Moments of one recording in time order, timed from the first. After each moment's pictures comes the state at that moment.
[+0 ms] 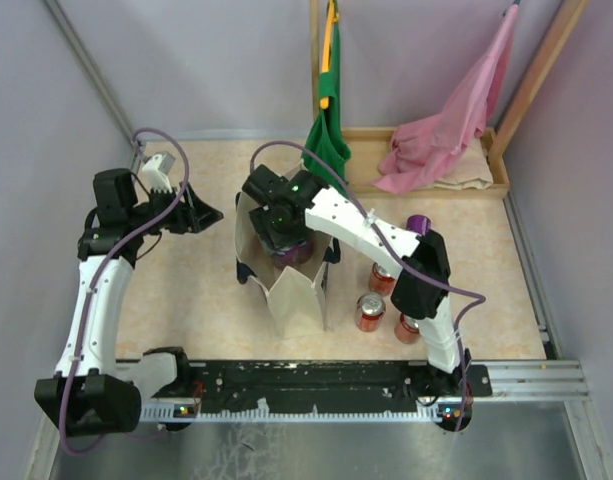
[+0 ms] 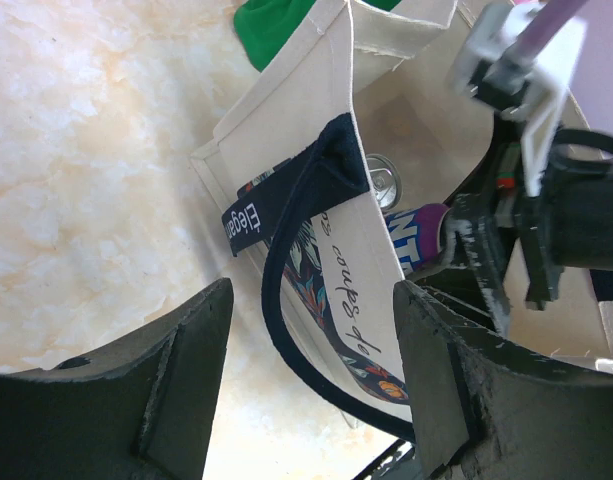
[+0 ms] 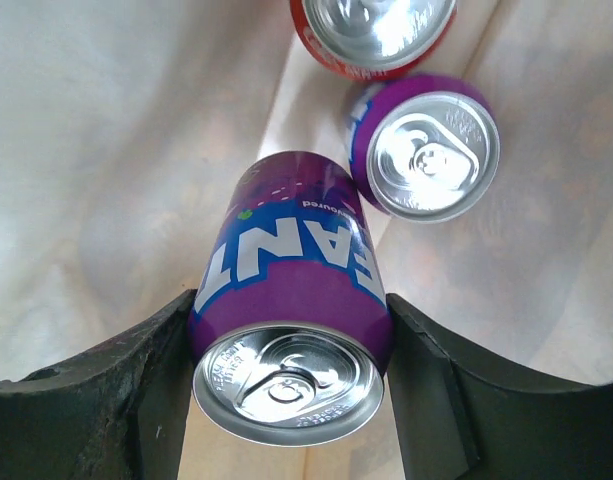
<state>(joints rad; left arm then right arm) 0.06 1.07 1.09 -0.57 0.69 -0.14 0.96 2.04 2.05 -1.19 0.16 0.42</state>
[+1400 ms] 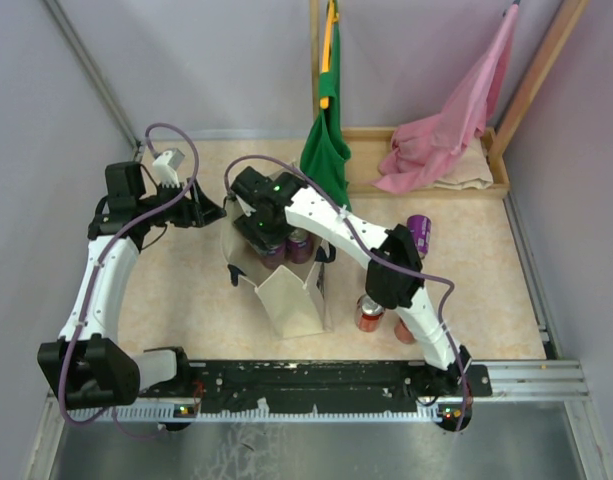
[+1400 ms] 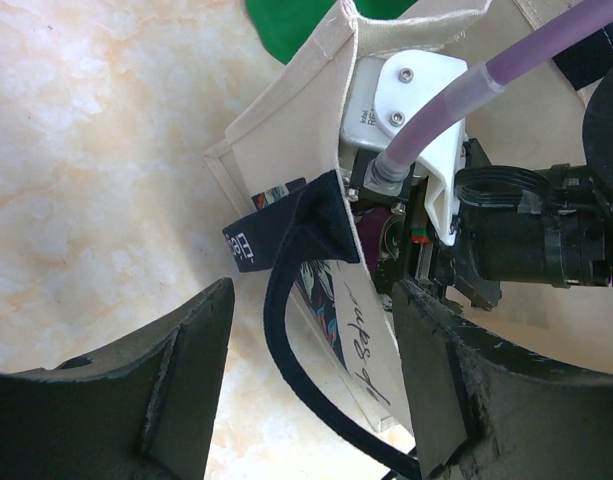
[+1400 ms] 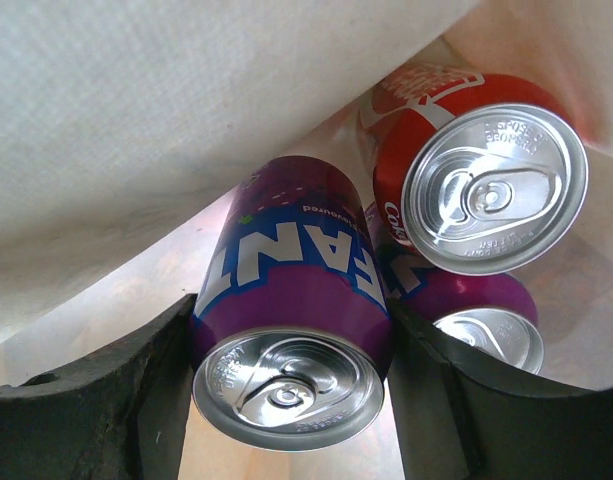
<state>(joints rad) 0.06 1.21 1.10 -0.52 0.71 -0.08 0.95 2.26 2.25 -1.15 0.05 0.11</state>
